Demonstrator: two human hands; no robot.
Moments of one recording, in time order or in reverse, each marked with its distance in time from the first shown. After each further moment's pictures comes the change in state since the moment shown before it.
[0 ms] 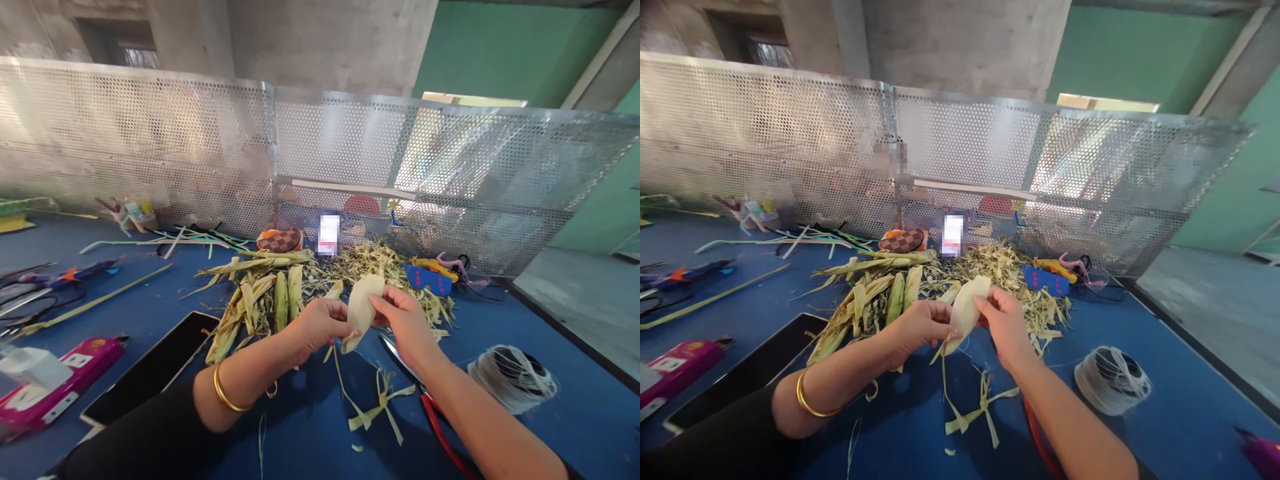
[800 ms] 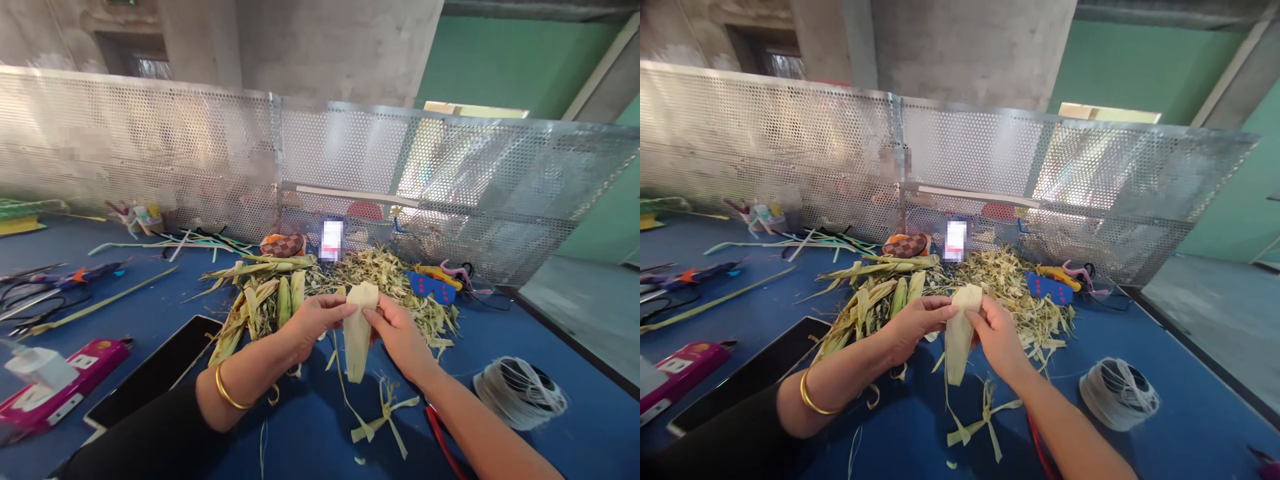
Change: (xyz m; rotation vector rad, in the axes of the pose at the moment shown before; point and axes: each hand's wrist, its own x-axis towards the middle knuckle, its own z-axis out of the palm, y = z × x) left_hand 0.003 0.002 -0.009 -0.196 0.066 0.108; right_hand -0.007 -0.001 0.006 -0.227 -0.223 -0.130
